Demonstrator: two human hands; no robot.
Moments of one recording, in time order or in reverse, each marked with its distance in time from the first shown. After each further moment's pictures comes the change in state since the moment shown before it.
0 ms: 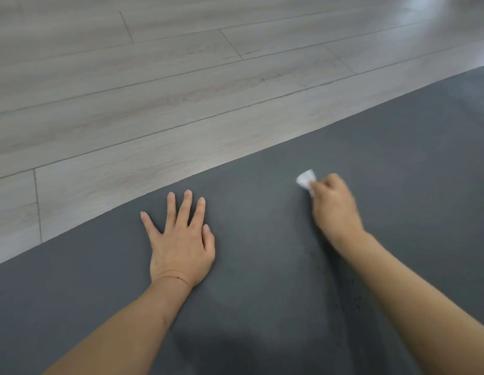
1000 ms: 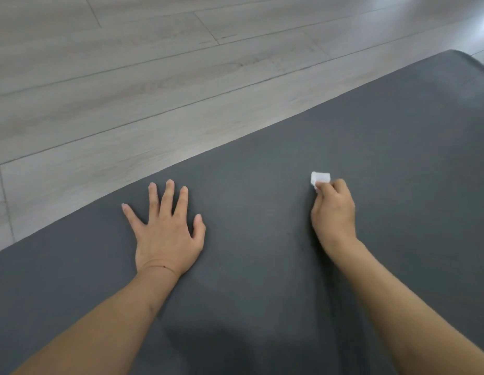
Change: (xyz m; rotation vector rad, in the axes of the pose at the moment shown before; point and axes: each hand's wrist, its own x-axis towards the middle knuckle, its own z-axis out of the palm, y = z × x) left_hand 0.000 0.002 -0.003 -0.009 0.036 0.029; right_hand -0.043 0.013 -0.008 0.083 0.200 0.219
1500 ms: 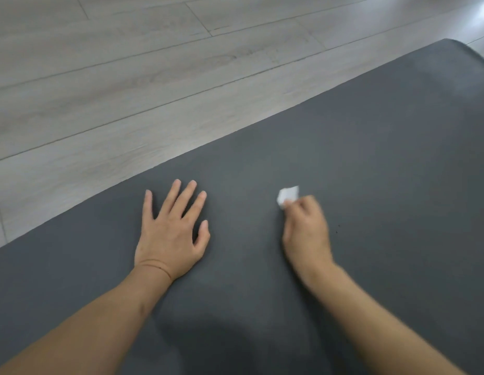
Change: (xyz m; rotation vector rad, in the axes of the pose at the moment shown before) left_hand -0.006 -0.003 0.004 -0.044 0.164 0.331; right_hand -0.062 -0.038 -0.008 0.156 -0.103 -0.108
